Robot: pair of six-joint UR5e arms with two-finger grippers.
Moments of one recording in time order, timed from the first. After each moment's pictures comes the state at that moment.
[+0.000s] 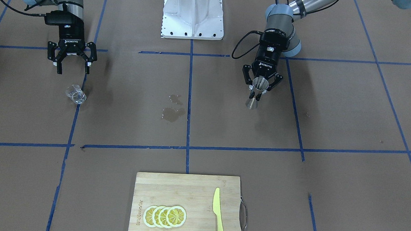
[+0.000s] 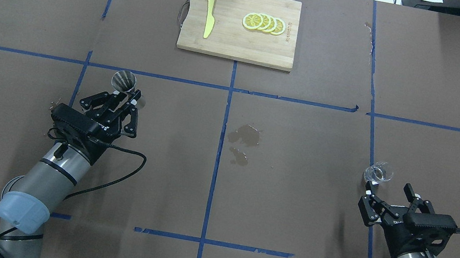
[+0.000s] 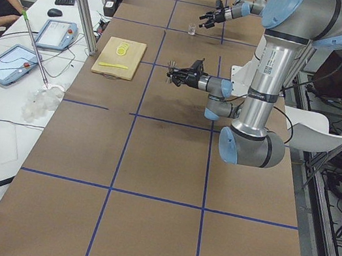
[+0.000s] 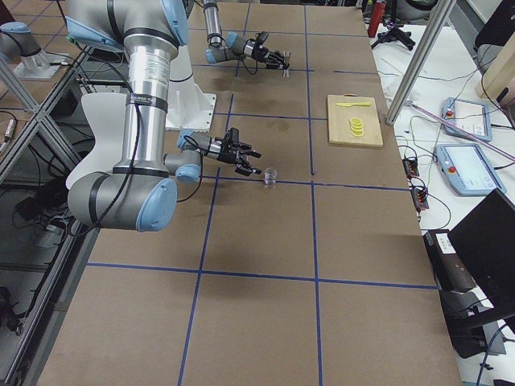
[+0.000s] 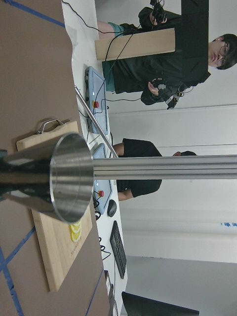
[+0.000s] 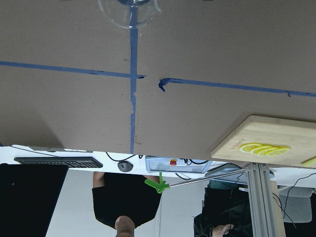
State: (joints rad) left arm -0.22 -1.86 -1.53 -3.05 -0.60 -0.58; right arm 0.04 -1.80 1.89 -0.79 0.47 1.38
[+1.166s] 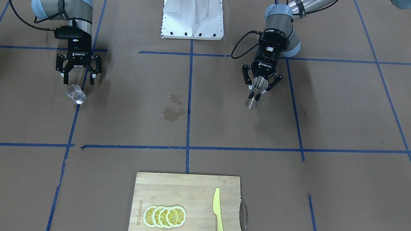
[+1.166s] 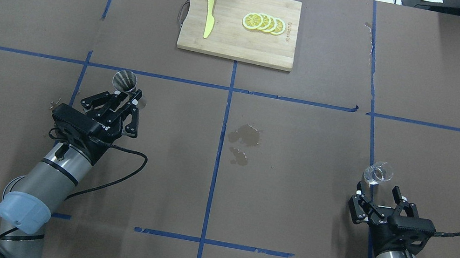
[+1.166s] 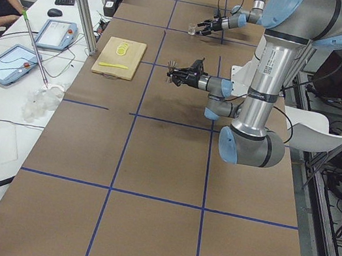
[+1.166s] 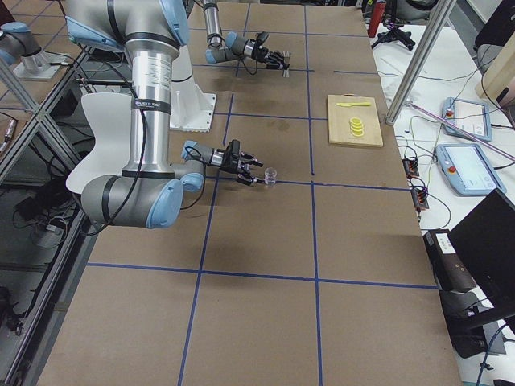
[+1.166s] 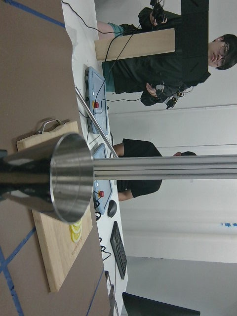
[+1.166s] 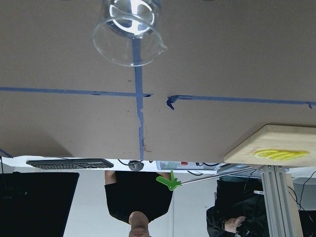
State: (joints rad) left arm -0.22 -1.87 -1.53 -3.05 -0.60 -0.58; right arm 0.04 -1.70 1.72 -0.78 0.42 1.48
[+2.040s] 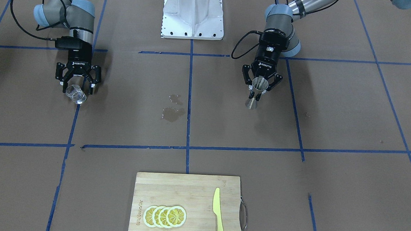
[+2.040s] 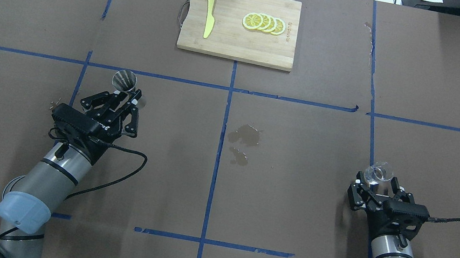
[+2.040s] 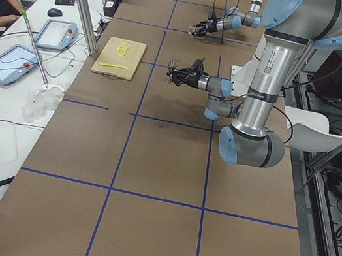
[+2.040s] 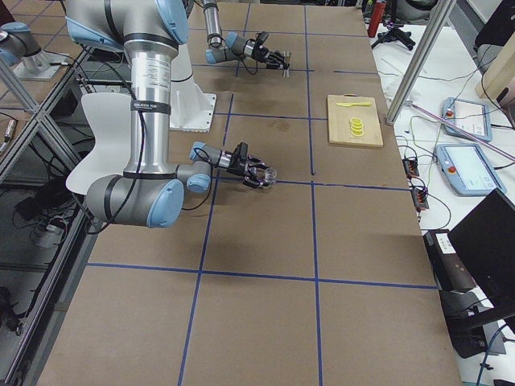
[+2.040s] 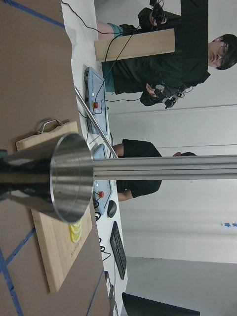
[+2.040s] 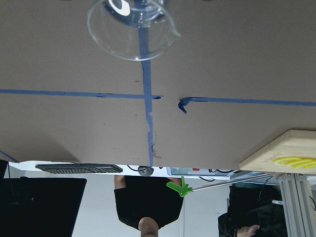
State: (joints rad) left arm -0.22 -1.86 -1.53 -3.05 -0.60 -0.58; right arm 0.11 -1.65 1.66 -0.78 0.49 1.46
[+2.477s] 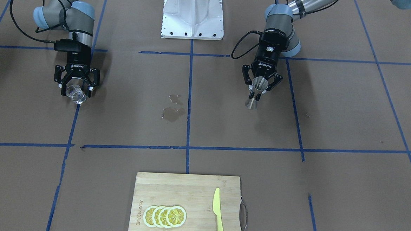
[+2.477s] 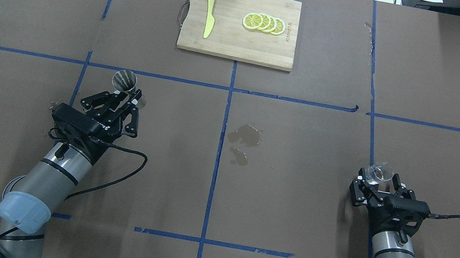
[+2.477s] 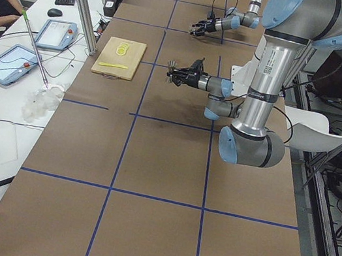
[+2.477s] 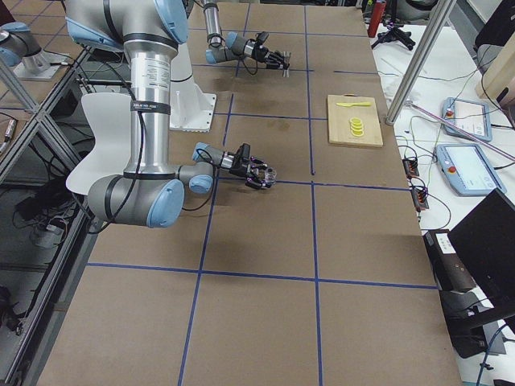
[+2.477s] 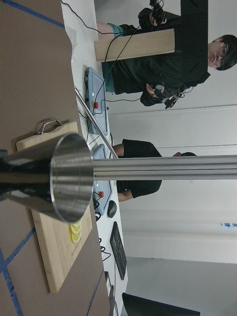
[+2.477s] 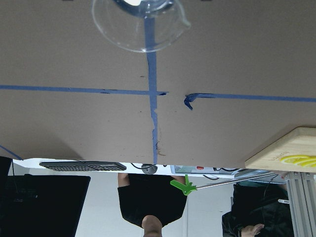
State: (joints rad) left arm -0.22 -1.87 -1.53 -3.05 -0.60 -0.58; right arm 0.12 -1.64 1.65 -0.78 0.49 1.46
